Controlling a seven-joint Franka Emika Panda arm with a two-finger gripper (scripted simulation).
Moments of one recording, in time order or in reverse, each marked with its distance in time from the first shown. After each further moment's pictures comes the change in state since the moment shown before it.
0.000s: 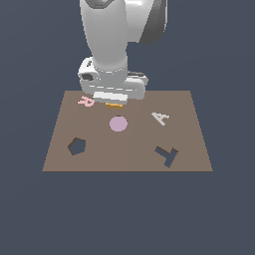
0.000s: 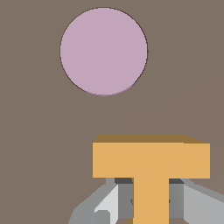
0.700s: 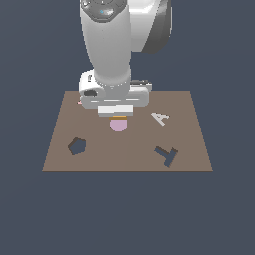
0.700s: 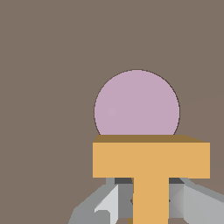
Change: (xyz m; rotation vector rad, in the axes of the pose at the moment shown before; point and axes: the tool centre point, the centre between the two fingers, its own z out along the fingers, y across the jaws) arm 0.044 -0.014 -0.002 -0.001 0.000 -0.194
